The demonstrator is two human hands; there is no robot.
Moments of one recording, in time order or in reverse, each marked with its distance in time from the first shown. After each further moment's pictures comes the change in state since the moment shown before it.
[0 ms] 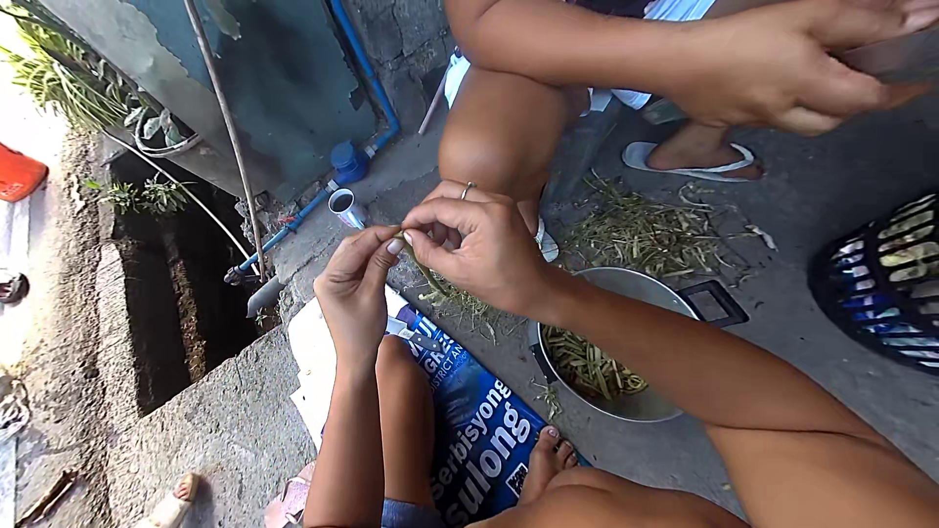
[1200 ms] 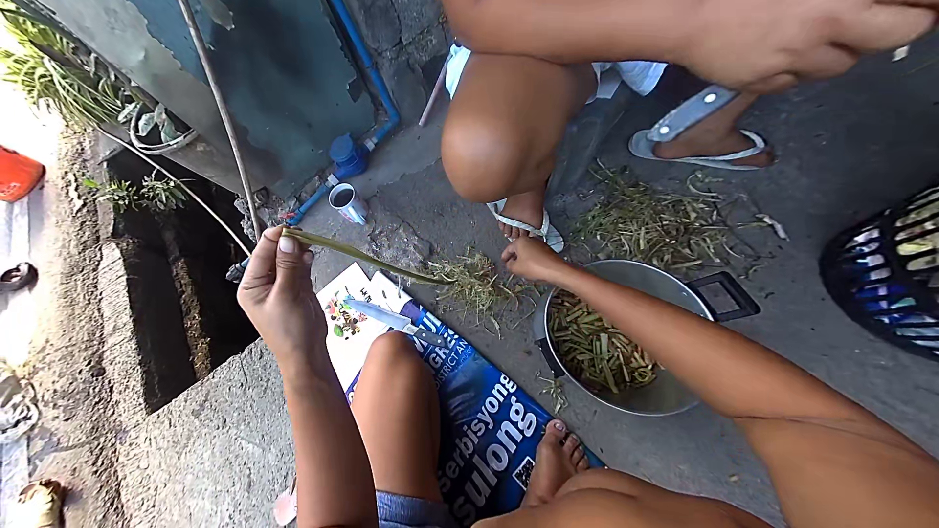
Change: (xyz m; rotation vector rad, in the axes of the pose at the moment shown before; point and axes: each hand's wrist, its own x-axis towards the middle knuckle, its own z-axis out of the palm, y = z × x) left_hand 0.032 -0.063 -0.077 -0.261 0.249 0.051; right_hand -0.106 0.221 -0.002 -0.352 -0.657 0.937
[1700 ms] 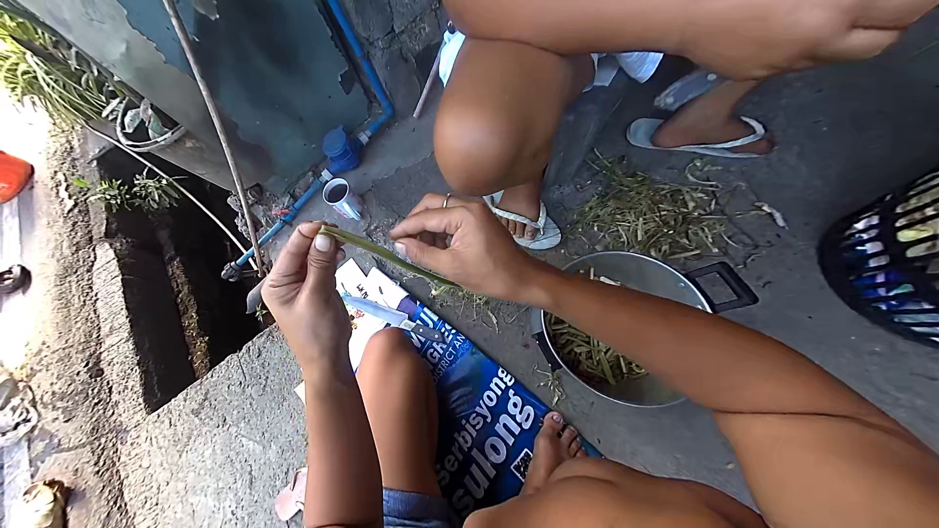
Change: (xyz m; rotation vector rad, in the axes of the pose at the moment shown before) left_hand -0.020 0.001 0.027 -0.011 -0.131 0.029; right_hand -0.110 -0.177 -0.046 0.536 0.390 -0.878
